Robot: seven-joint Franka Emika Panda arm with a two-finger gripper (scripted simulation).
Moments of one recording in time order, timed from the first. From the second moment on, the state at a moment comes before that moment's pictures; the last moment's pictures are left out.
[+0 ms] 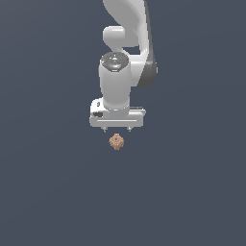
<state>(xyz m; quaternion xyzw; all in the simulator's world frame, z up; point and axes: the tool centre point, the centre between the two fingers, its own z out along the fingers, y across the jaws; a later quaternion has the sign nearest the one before) -0.001 -0.024 0.179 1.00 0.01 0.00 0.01</state>
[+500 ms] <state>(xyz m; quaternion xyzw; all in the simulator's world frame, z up) -0.002 -0.026 0.176 1.00 0.02 0.00 0.01</state>
